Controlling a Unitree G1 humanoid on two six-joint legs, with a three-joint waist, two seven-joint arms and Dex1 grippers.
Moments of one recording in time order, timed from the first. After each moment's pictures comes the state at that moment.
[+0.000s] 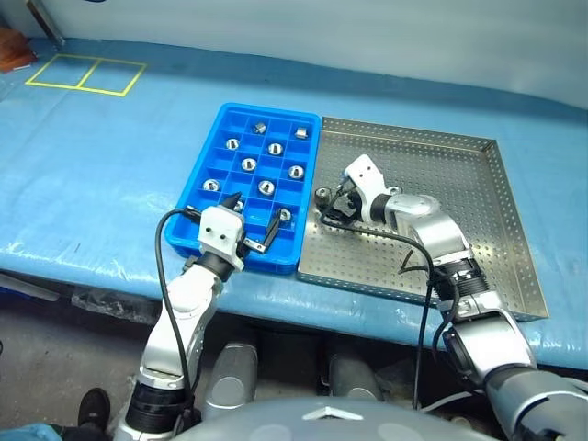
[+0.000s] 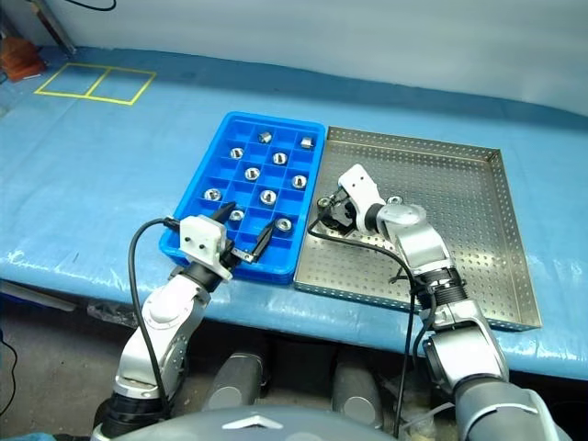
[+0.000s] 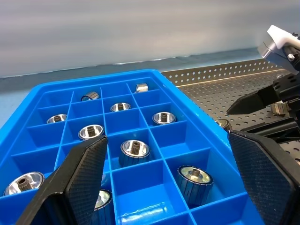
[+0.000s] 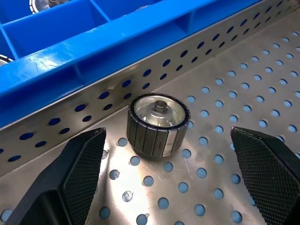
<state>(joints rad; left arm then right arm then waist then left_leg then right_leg) 0.07 0.16 -0.17 -0.43 -0.08 0.26 -0.25 -0.60 -0.39 0.20 0.31 0.08 0.53 0.67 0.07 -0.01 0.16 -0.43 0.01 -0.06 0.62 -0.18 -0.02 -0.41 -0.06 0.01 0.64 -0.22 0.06</state>
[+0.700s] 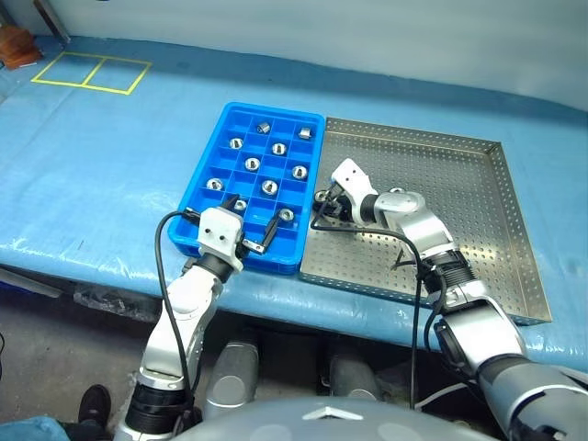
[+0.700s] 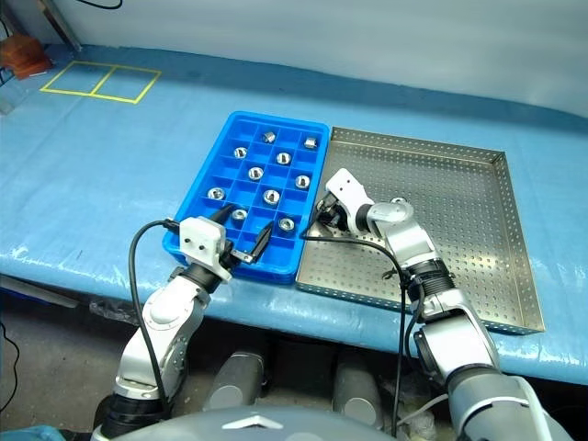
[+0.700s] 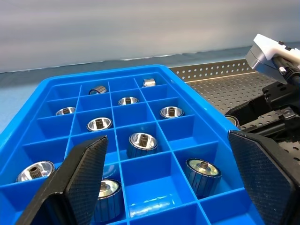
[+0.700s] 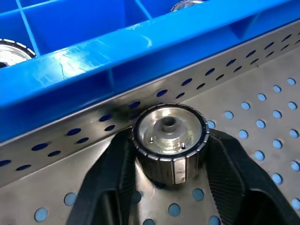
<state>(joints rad) 0.07 0.16 -0.17 -0.42 -0.08 0.25 -0.24 -0.65 -0.36 0.24 0.43 0.02 0.45 0.71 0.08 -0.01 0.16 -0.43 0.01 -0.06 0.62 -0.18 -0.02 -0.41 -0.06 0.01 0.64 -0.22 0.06</state>
